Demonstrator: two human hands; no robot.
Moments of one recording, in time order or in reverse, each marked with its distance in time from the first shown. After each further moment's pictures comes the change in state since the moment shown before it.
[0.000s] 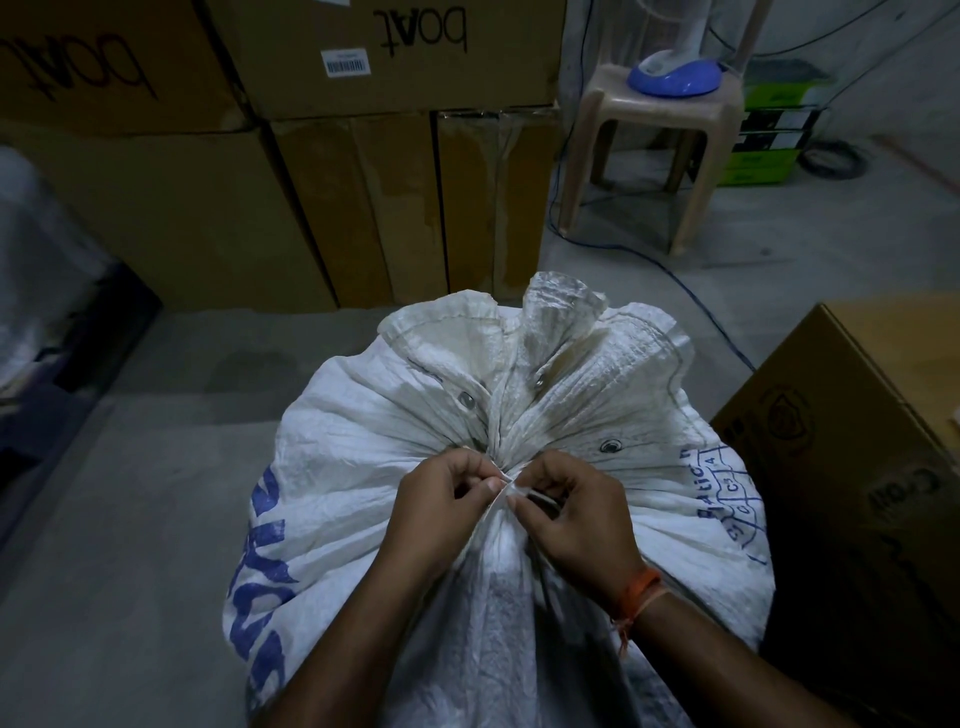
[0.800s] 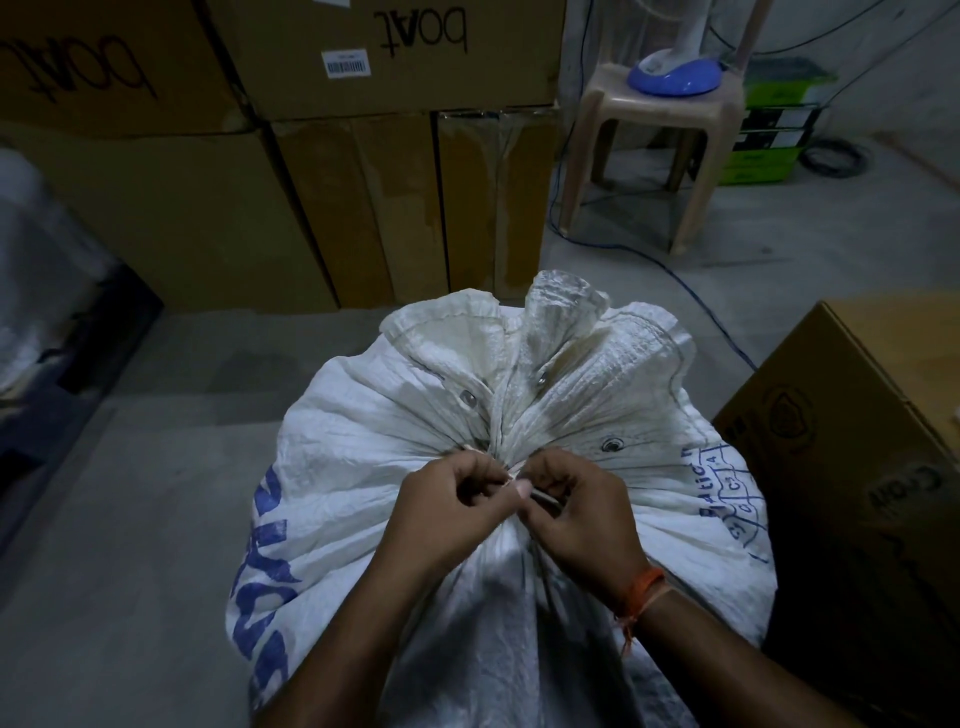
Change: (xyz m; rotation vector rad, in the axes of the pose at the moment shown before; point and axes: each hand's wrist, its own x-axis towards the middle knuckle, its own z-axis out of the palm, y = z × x) left_hand -0.018 0.023 -0.007 -0.057 -0.072 -0.017; right_hand 0.000 -0.002 -0.001 0.015 -0.016 -0.011
